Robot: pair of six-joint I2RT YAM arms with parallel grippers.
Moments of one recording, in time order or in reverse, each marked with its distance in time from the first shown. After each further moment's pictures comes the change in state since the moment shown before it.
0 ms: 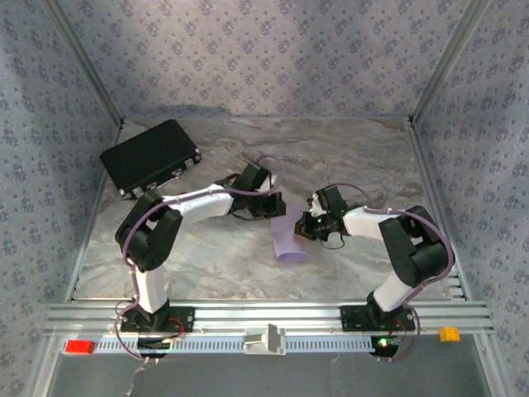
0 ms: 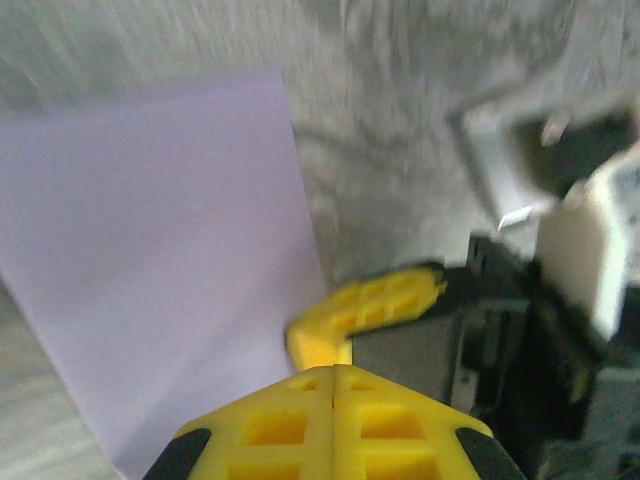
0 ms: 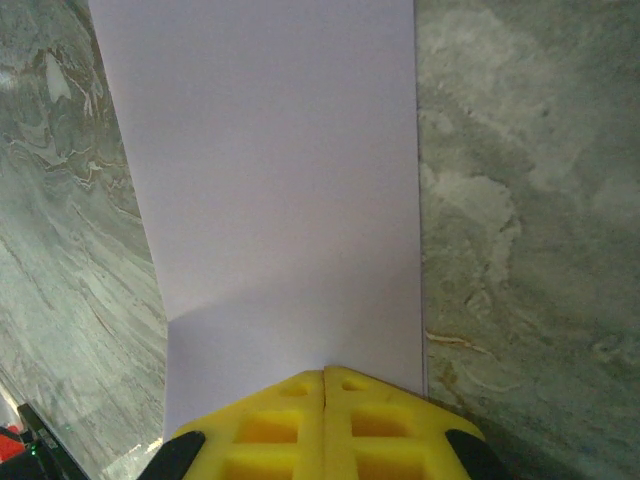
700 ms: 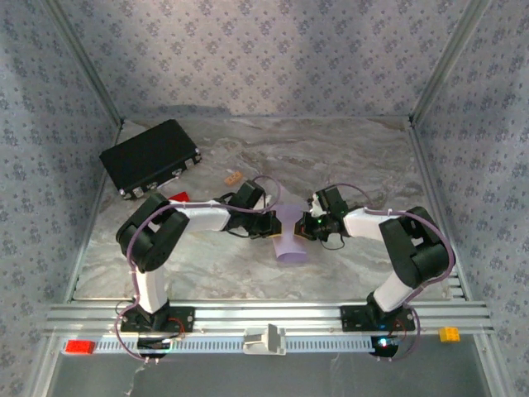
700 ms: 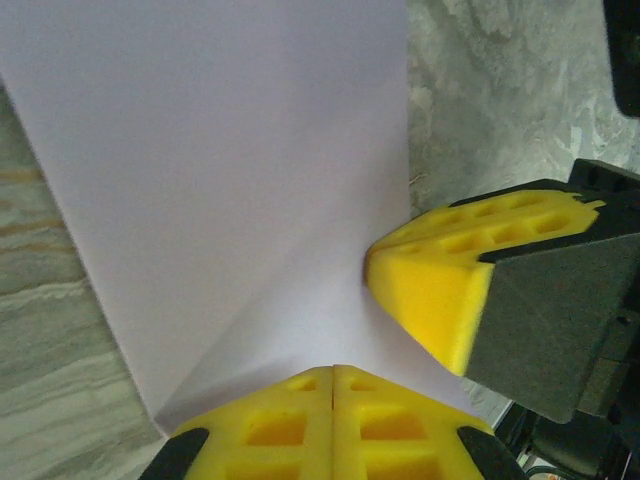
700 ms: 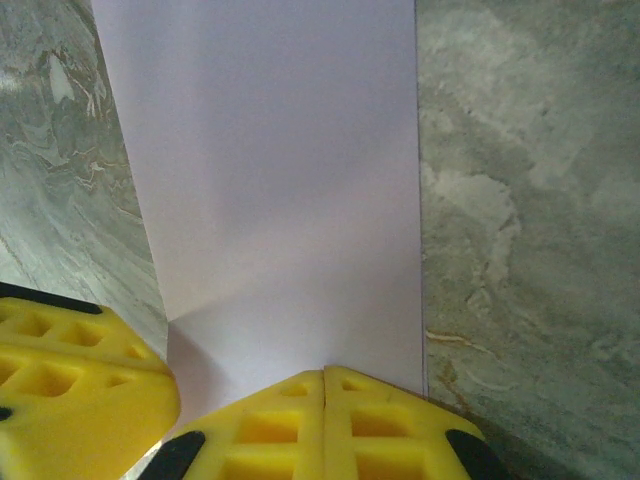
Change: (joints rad) left arm 0.002 0.000 -0.202 0.201 0.061 -0.077; right arm 0.002 -0.006 -0.013 0.018 0.004 0.003
